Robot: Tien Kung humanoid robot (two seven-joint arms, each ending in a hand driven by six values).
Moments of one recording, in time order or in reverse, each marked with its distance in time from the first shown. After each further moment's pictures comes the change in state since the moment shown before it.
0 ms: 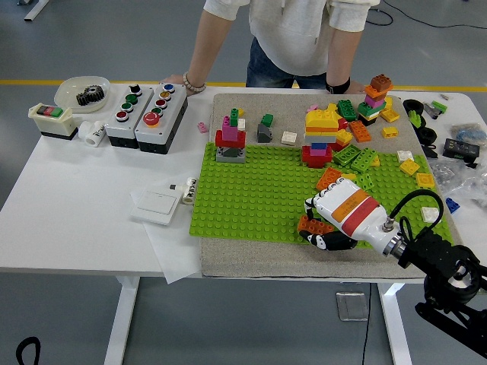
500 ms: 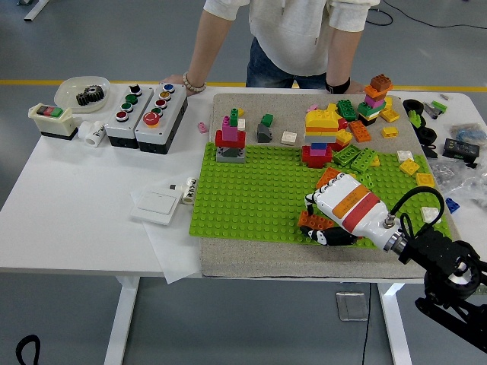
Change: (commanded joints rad) left arm -0.006 0.003 0.000 0.000 0.001 0.000 -0.001; right arm 0.032 -0.003 -0.025 -0.028 0.000 -0.049 0.010
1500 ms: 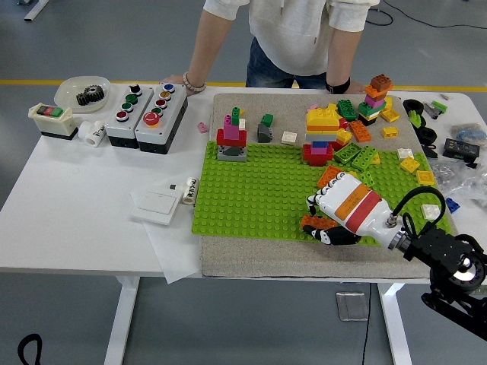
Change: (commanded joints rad) left arm -0.002 -0.001 -0.008 -0.003 0.014 -0.008 -0.003; right arm 0.064 -0.013 -0.099 -0.078 0.000 -0.087 0.027
